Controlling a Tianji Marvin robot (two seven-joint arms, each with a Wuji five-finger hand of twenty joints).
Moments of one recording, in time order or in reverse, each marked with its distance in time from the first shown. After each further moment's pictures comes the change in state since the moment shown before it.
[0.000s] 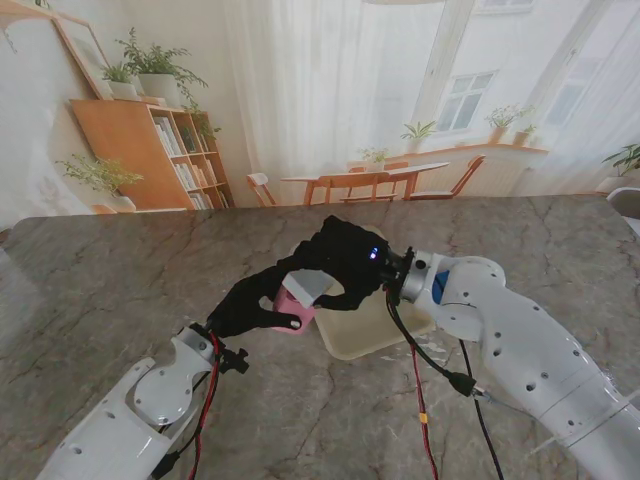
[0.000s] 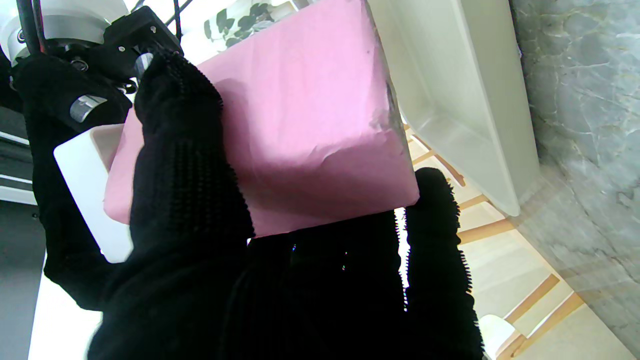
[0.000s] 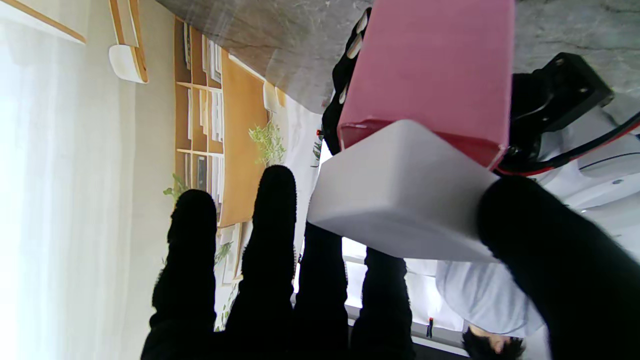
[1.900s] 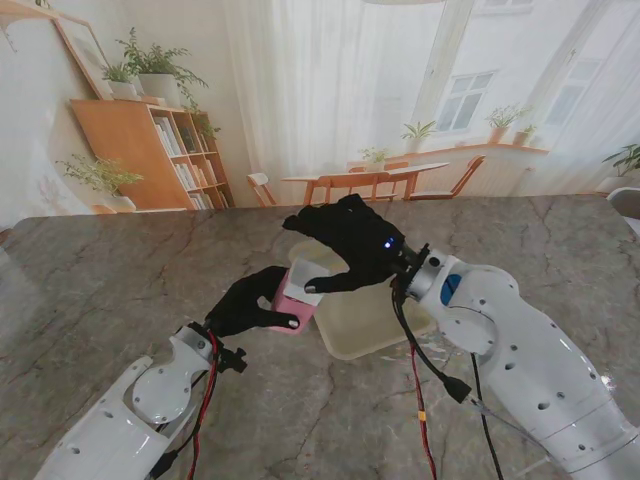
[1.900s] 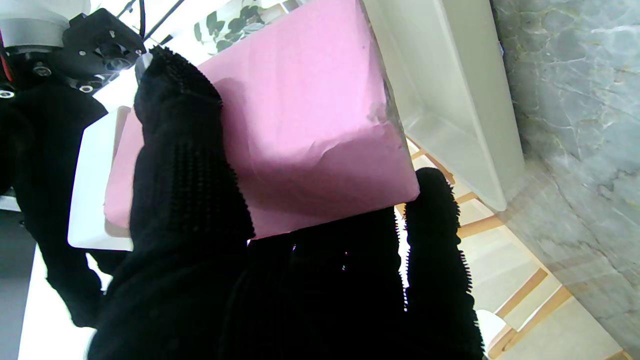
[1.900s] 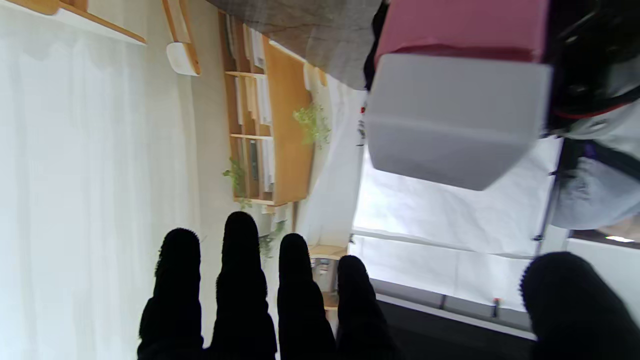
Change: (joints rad) left arm 0.003 0.002 -0.011 -0.006 0.012 0.026 -0.011; right arm -0.126 -0.035 0.153 -0.117 0.079 0.084 0.111; left_hand 0.000 0.000 0.000 0.000 0.001 0.000 0.000 0.000 0.002 0.000 0.000 0.000 0.001 0.000 0.010 0.000 0.000 0.000 0.000 0.000; right_hand -0.074 0.426 -0.611 0.028 -0.139 0.268 -0.351 -0.187 -0.295 0.232 -0.400 -0.096 -0.307 0.234 -0.349 -0.045 -0.276 0.063 -0.154 0.022
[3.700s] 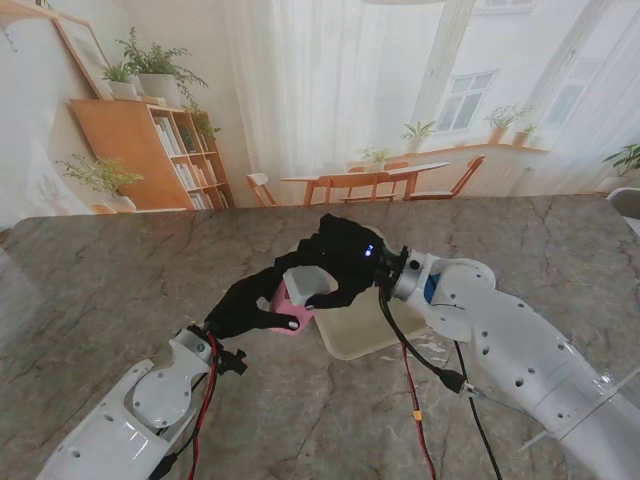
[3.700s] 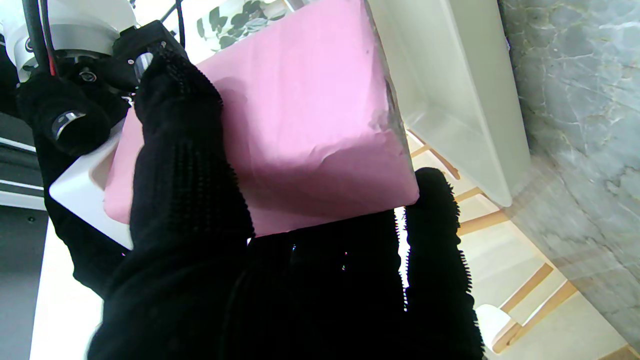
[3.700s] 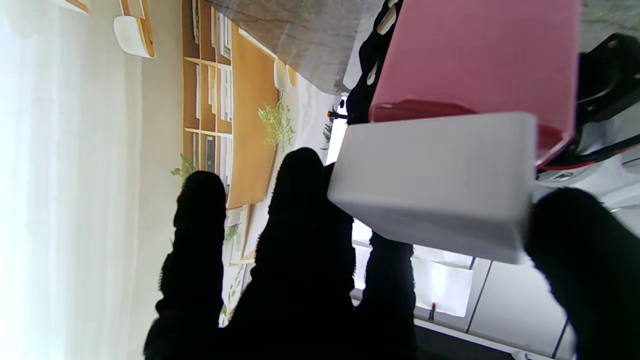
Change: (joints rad) left arm 0.011 0.000 0.001 -0.005 0.015 -0.017 0.030; right arm 0.180 0.031 -0.240 0.181 -0.098 -0.005 -0.245; left_hand 0.000 0.000 0.000 0.000 0.001 0.000 0.000 -0.001 0.000 0.000 0.000 0.001 0.000 0.000 0.000 0.000 0.000 0.000 0.000 0.000; right_hand -0.021 -0.397 0.482 -0.051 0.354 -0.325 0.194 0.279 0.529 -0.291 0.549 0.176 0.534 -0.380 0.573 0.137 0.439 -0.125 0.194 -0.020
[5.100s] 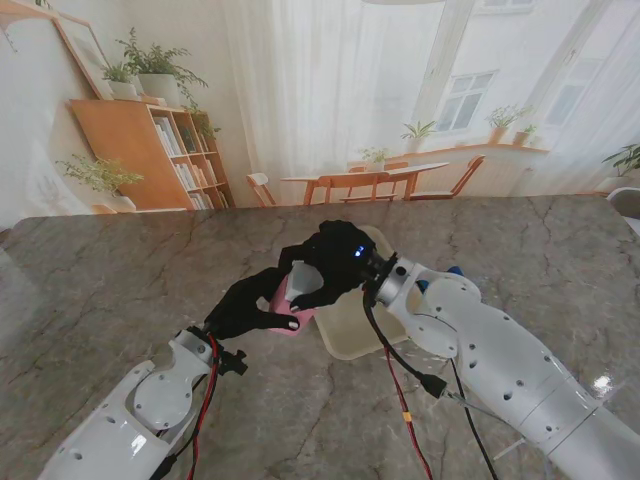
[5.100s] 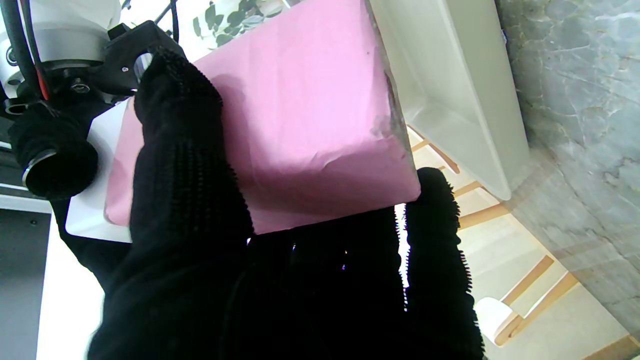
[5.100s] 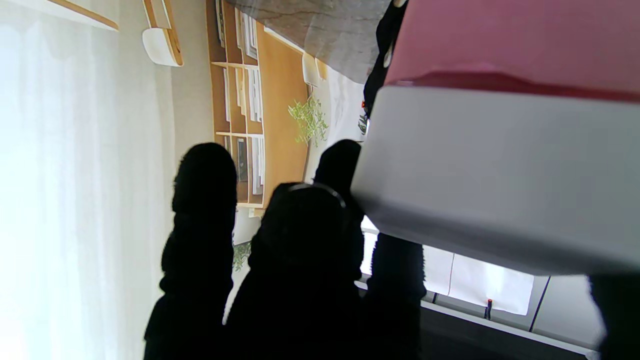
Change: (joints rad) left arm 0.004 -0.003 0.000 0.002 0.030 -0.002 0.028; right arm -0.039 -0.035 -0.022 -0.035 0.072 0.178 0.046; left_hand 0.000 0.000 0.000 -0.001 0.009 0.000 0.000 -0.011 0.010 -0.001 0.000 0.000 0.007 0.000 0.005 0.002 0.000 0.000 0.001 0.000; right_hand -0.023 -0.030 -0.158 -0.081 0.129 -0.082 0.614 -0.697 0.377 0.015 0.045 0.047 0.399 -0.002 0.240 0.100 0.309 -0.055 0.140 0.000
